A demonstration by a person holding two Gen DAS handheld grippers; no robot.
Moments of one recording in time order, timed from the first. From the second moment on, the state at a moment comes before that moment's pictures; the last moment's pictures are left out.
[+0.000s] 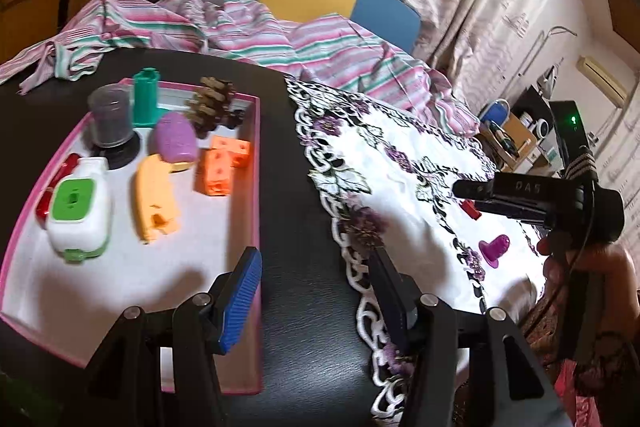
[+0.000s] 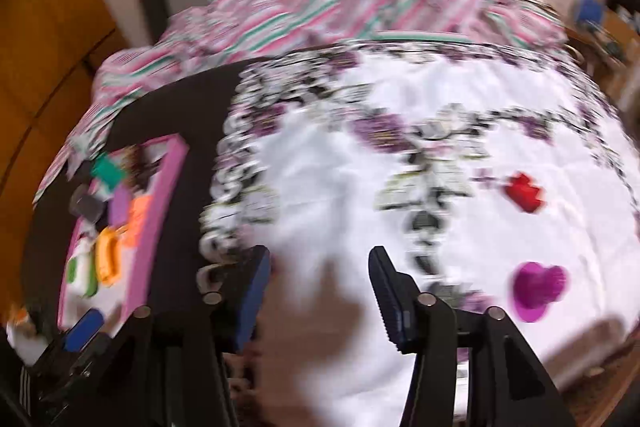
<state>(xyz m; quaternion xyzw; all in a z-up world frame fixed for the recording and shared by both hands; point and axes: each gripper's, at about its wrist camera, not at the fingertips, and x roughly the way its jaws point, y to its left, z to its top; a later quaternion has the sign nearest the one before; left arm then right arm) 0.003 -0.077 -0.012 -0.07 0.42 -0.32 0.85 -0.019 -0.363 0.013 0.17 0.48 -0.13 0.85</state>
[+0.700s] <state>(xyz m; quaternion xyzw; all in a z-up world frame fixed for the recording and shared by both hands) -0.008 -0.164 -0.005 -0.01 0.44 -0.40 0.81 -0.067 -0.541 -0.034 0.35 0.58 -0.25 0.69</state>
